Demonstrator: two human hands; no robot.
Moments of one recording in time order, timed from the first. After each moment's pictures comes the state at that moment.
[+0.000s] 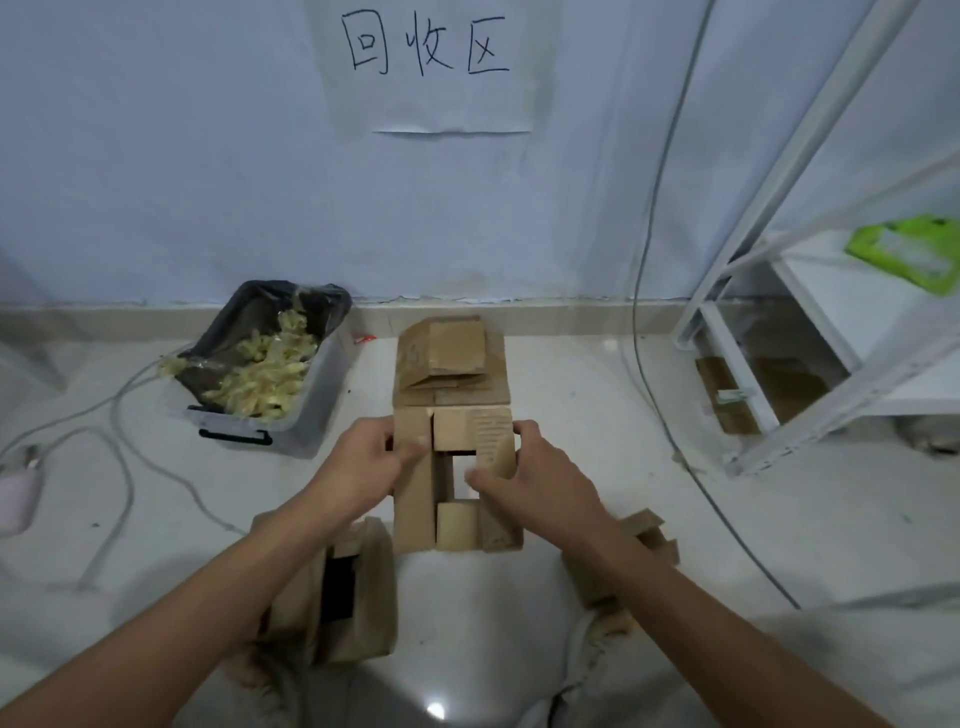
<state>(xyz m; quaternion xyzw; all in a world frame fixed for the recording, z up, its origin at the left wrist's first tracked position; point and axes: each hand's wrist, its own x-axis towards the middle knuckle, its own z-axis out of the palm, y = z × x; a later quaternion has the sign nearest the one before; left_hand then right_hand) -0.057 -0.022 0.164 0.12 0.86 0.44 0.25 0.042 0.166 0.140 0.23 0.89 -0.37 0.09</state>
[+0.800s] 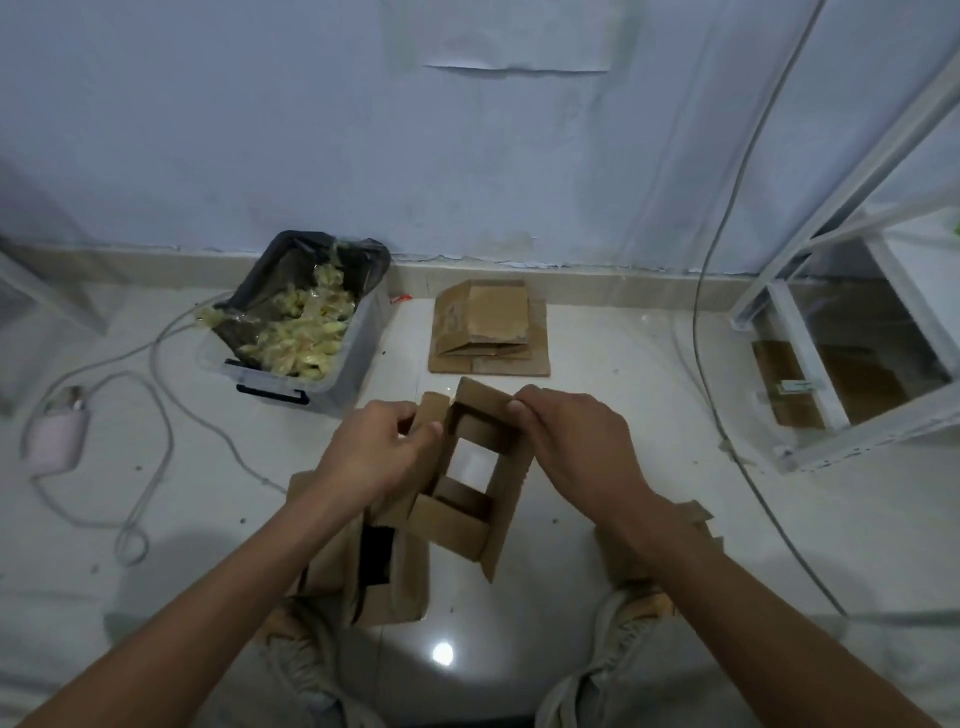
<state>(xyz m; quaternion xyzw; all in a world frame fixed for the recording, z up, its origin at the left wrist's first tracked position) -0.084 -0.058 0.138 0.13 0.91 0.33 0.20 0.001 0.159 0.133 0.05 0.98 -0.19 -0.05</state>
